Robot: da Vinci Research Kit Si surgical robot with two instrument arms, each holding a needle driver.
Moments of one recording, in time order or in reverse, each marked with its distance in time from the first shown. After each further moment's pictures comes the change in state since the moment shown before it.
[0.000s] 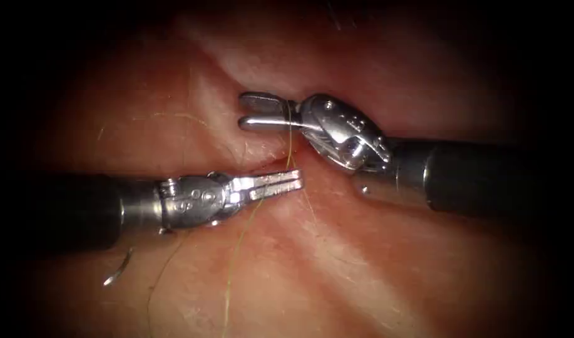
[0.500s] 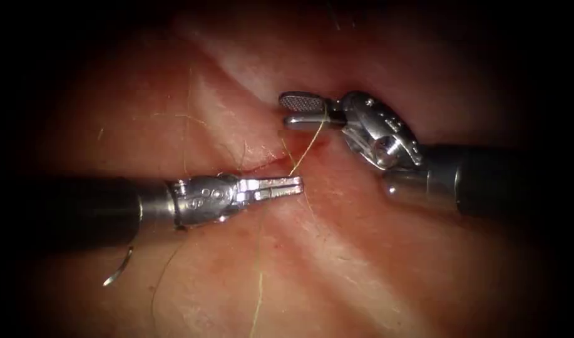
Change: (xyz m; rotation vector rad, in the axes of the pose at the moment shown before) right arm 0.000 0.000 -0.005 0.183 0.102 0.046; left arm -0.005 -0.003 -0.002 0.021 -0.022 -0.026
